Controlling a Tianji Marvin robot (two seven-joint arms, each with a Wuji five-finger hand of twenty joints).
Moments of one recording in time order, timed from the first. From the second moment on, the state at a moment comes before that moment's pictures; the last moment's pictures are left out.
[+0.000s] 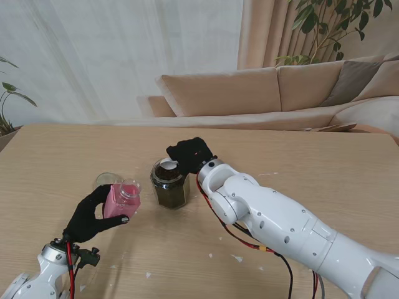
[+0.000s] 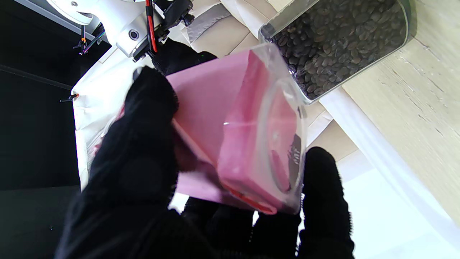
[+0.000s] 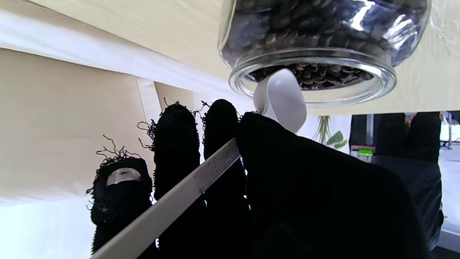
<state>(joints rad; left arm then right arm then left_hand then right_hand) 1.91 -1.14 -1.53 -1.59 0.20 -0.79 0.10 -0.96 -1.15 0.50 -1.46 -0.96 0.25 -0.06 1.05 -0.53 0.19 -0.13 0.39 0.37 0.73 0.60 0.73 0.35 0.35 0.93 0.52 0.37 0.75 0.98 0.24 0.38 1.17 0.82 0.82 -0.60 1.06 -0.17 0.72 0.01 0.93 0.46 1.02 0.07 0.80 0.60 1.00 0.14 1.06 0.77 0.68 0.30 1.59 1.02</state>
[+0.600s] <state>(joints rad) 1.91 -1.14 -1.53 -1.59 0.20 -0.79 0.09 -0.97 -1.15 0.53 -1.50 -0.82 0.28 0.08 1.05 -0.53 0.19 -0.13 0.39 0.37 0.73 0.60 0.73 0.35 0.35 0.93 0.52 0.37 0.75 0.98 0.24 0.38 1.17 0.82 0.82 -0.60 1.06 -0.16 0.75 -0.01 0.92 0.45 1.02 0.08 0.80 0.63 1.00 0.14 1.09 0.79 0.69 0.30 1.61 1.04</state>
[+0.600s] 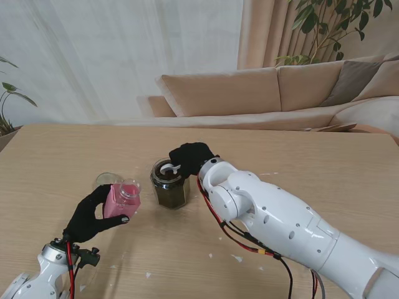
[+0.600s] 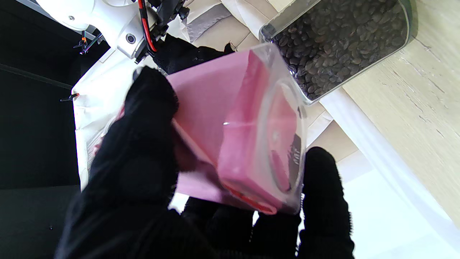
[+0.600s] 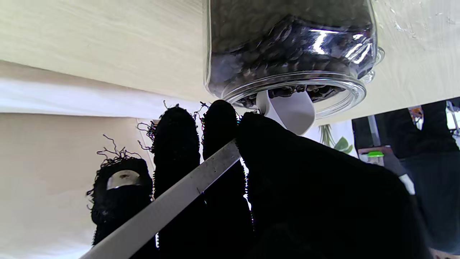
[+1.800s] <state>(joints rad) 1.88 -1.14 -1.50 -1.58 0.22 -0.76 0.10 -1.04 -1.16 0.69 -1.59 -0.47 0.45 0.14 1.05 -0.53 0.19 -0.13 0.39 0.37 0.73 0.60 0.73 0.35 0.35 0.93 0.52 0.37 0.75 0.98 0.24 0.38 1.17 0.82 0.82 -0.60 1.07 -0.13 0.75 0.02 0.92 0.44 1.04 0.11 0.82 0.64 1.03 0.16 1.15 0.83 0.72 0.30 1.65 1.06</state>
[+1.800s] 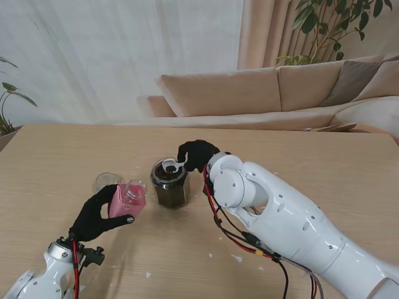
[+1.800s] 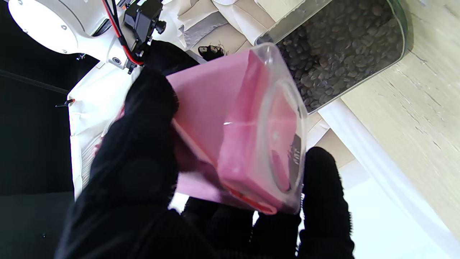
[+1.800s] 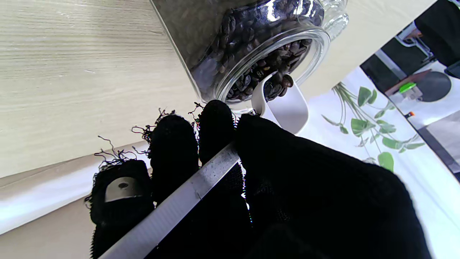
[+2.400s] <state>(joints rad) 1.81 -1.14 -1.44 -1.50 0.21 -0.75 0.12 -1.06 -1.15 0.75 -1.67 -0.32 0.56 0.20 1.05 -0.53 0.19 -0.13 0.39 0.37 0.73 0.60 0.73 0.35 0.35 0.93 0.52 0.37 0.75 0.98 0.24 0.38 1.16 0.82 0.82 -0.60 1.08 -0.13 0.75 0.04 0.93 0.43 1.04 0.13 0.83 0.65 1.03 0.18 1.17 0.84 0.72 0.30 1.67 1.08</state>
